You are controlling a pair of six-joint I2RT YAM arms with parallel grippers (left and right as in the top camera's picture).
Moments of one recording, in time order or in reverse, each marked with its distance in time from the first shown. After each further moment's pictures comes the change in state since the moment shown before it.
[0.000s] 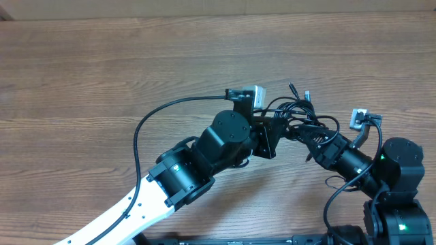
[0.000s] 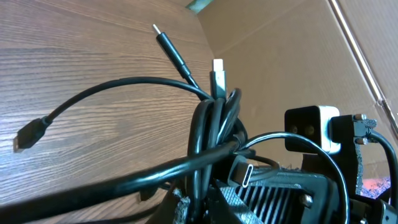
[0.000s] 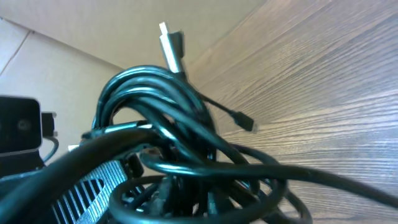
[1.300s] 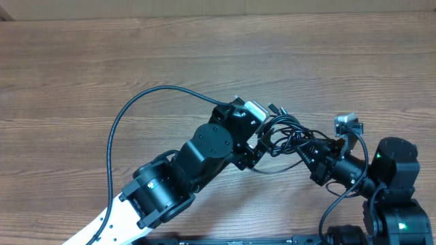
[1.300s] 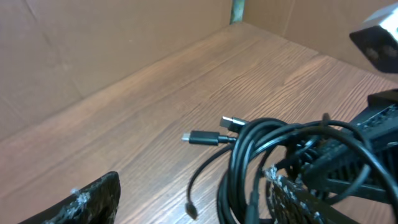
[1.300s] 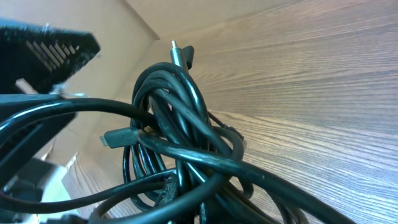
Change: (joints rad) left arm -0.012 -0.138 0.001 -0.170 -0.257 0.827; right arm 0.000 0.005 0.001 -0.107 -0.122 -0.530
